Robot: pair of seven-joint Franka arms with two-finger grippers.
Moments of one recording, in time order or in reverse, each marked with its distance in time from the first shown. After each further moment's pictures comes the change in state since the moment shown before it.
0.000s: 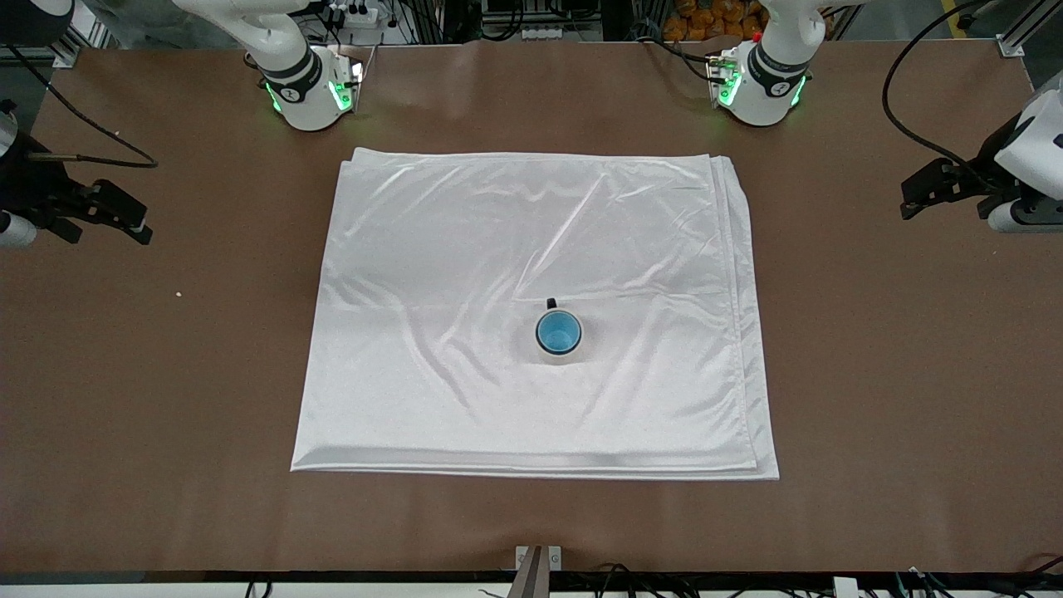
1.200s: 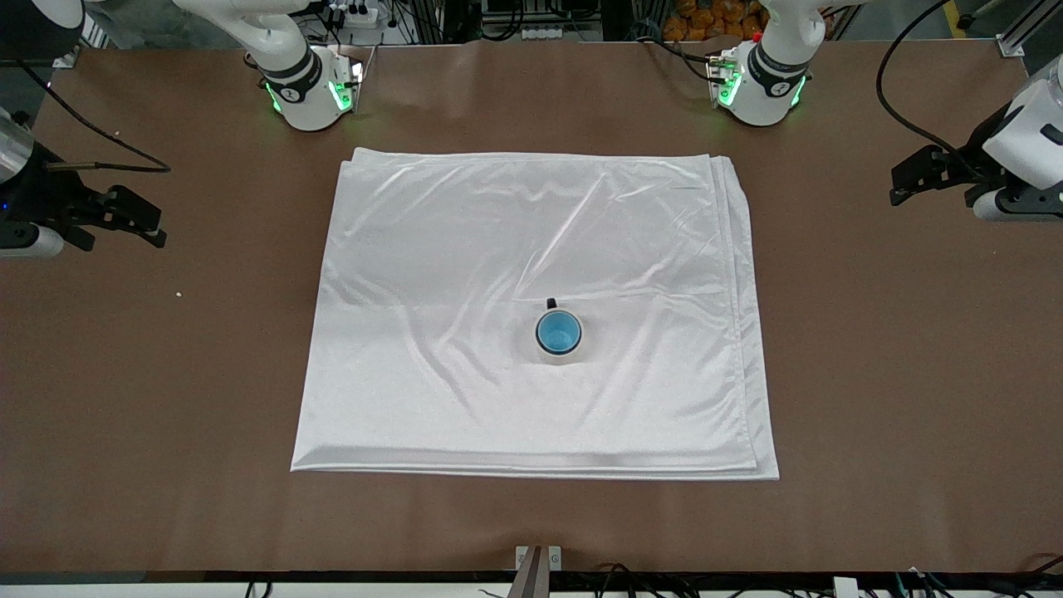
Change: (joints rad) left arm 0.000 -0.019 -0.002 -0.024 -0.010 -0.033 0.015; right arm -0.006 0.048 0.041 0.060 0.000 -0.051 -0.024
